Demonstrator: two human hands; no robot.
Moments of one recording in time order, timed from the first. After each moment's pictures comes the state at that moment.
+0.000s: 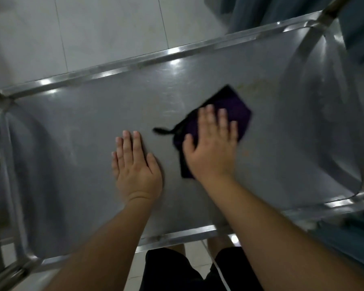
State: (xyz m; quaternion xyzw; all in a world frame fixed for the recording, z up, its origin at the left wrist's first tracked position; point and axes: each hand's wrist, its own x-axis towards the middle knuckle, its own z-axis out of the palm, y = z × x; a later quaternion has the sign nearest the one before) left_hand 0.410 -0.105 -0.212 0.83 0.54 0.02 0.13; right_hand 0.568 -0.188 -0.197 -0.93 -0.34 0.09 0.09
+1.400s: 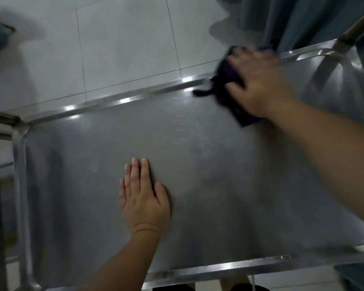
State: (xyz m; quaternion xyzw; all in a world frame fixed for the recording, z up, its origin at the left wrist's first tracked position) left_hand 0.407 -0.102 -0.219 0.83 0.54 0.02 0.12; right_hand 0.802 -0.110 -0.185 -0.85 -0.52 0.08 0.04
